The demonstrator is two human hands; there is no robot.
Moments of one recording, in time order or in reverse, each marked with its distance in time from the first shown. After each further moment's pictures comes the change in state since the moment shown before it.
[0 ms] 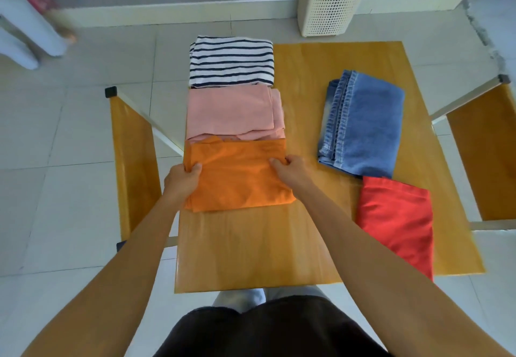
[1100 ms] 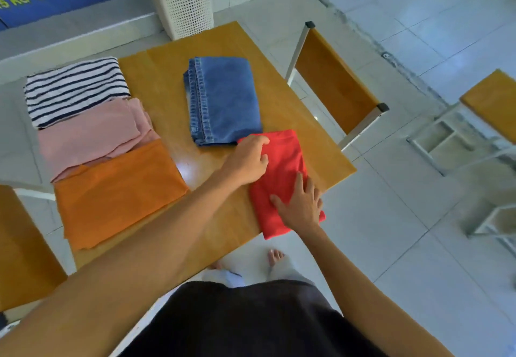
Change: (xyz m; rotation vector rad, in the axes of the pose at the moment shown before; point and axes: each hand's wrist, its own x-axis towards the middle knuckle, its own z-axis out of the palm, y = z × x) left_hand -0.194 0.135 0.267 0.580 -0.443 1.172; right_hand -0.132 0.219 -0.145 -0.341 0.482 0.196
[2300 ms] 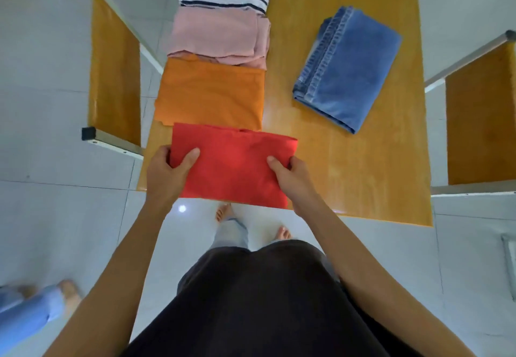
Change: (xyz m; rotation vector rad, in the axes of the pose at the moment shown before) left_hand -0.265 -0.094 -0.005 -0.542 0.843 -1.060; right_hand -0.032 -0.099 0.026 0.555 -0.738 -0.148
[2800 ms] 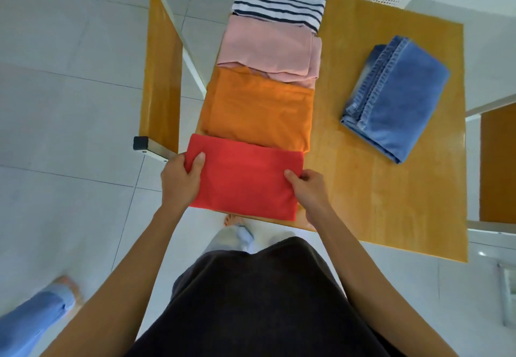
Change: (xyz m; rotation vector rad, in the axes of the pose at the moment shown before) left_hand 0.071 -0.049 -0.046 0.180 0.033 -0.008; right_hand 0.032 -0.006 0.078 -0.240 0.186 0.052
